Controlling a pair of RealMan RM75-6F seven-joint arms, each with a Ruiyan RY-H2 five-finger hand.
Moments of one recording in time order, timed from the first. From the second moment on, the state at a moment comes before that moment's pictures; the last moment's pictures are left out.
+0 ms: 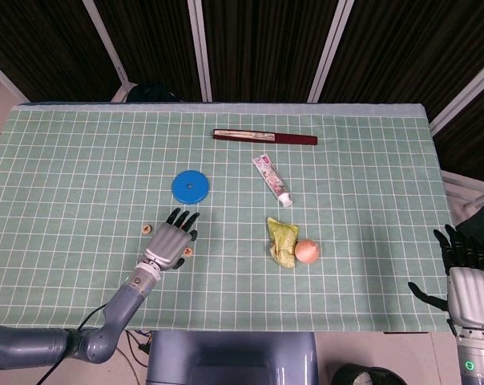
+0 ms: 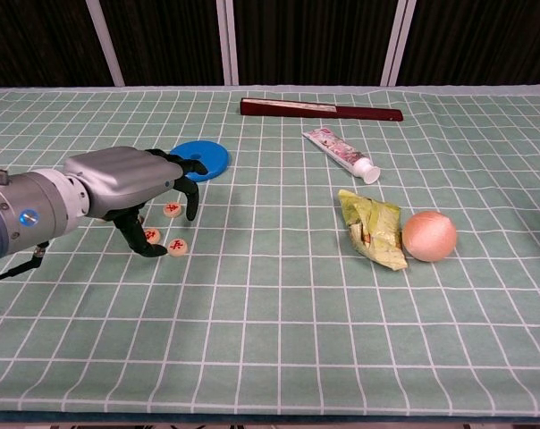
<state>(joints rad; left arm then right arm) -0.79 -1.61 -0.10 -1.63 0.88 1.00 0.84 0.03 -1.19 0.11 -1.66 -1.45 1.56 -0.11</state>
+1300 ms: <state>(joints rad) -0.84 -1.69 -0.05 -1.53 0.84 1.02 0.88 0.03 -1.19 0.11 -1.66 -1.45 1.55 -0.11</state>
